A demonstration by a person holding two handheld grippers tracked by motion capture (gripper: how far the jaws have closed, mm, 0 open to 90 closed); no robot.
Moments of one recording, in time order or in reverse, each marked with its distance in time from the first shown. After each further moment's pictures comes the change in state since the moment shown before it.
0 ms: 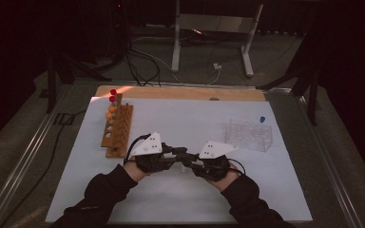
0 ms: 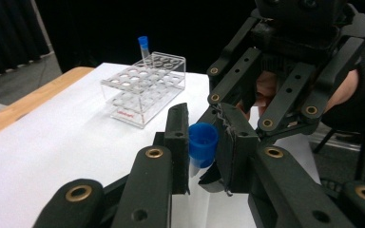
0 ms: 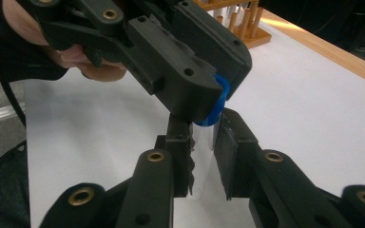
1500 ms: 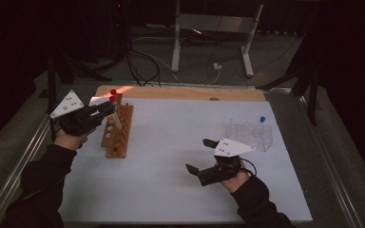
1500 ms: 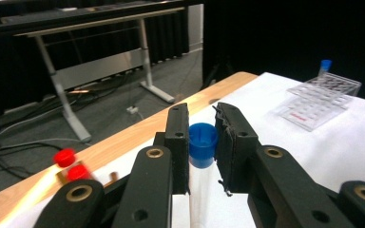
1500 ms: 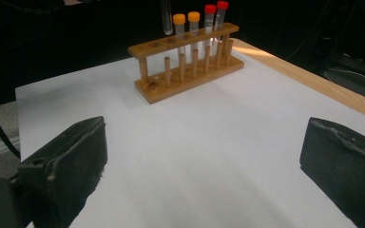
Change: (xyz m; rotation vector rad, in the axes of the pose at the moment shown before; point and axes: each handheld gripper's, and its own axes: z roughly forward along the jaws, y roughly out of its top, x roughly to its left) left arm 0.098 0.002 -0.166 -0.012 0.540 -0.124; right arm -0.008 -0.001 -0.026 -0.123 -0.048 0.053
